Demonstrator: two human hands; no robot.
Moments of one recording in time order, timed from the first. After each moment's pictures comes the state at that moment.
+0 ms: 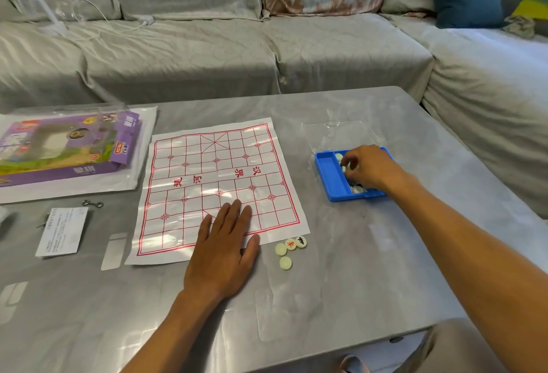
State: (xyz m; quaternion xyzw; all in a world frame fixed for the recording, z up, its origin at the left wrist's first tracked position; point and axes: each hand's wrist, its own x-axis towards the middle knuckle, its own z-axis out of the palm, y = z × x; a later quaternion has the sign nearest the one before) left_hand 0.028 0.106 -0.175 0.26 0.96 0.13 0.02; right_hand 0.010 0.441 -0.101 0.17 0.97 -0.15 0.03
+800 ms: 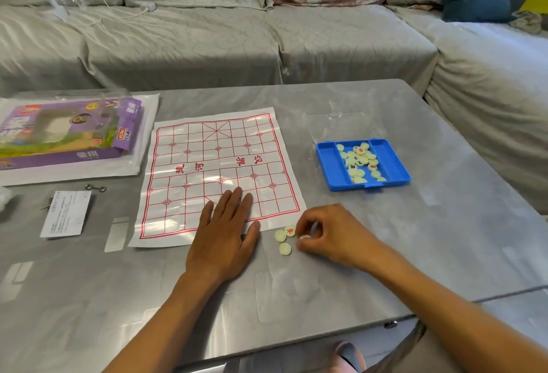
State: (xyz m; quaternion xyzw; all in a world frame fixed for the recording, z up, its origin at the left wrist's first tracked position) left_hand 0.029 0.106 -0.172 0.26 0.96 0.11 0.02; right_hand 0.109 0.310 -0.099 0.06 0.94 -0.32 0.14
